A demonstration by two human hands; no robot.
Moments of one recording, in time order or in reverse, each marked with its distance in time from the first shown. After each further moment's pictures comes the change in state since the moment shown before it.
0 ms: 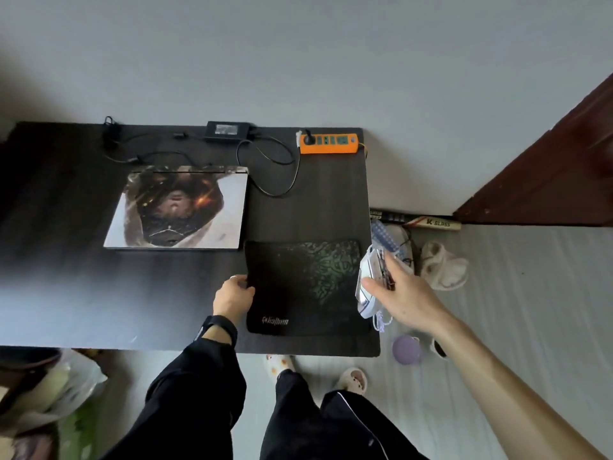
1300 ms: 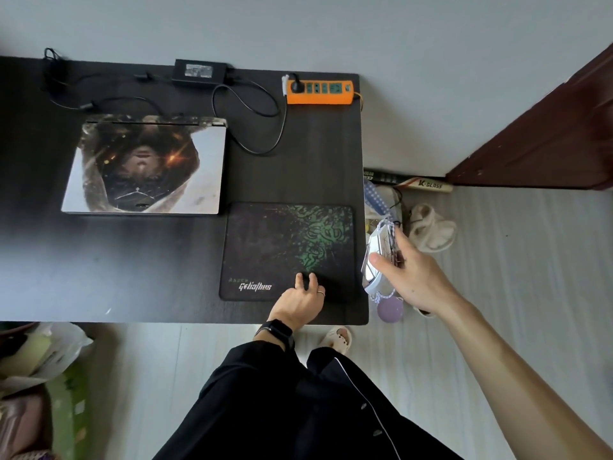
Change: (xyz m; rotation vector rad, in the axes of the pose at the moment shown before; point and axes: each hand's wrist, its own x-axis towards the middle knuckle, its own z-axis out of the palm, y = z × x) left_hand -0.034 -0.006 0.153 1.019 -0.067 1.073; right_hand 0.014 0.033 0.006 0.095 -0.018 0.074
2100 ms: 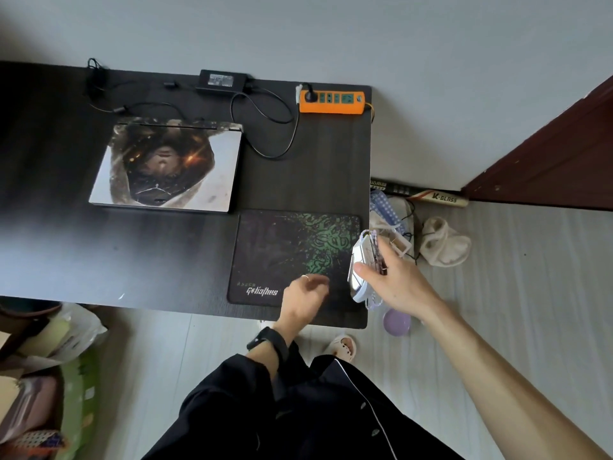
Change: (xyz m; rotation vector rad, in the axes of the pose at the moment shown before) left_hand -0.007 0.031 -0.057 -1.421 0.080 -0.773; right_hand 0.005 0.007 0.013 -0.045 -0.059 -0.129
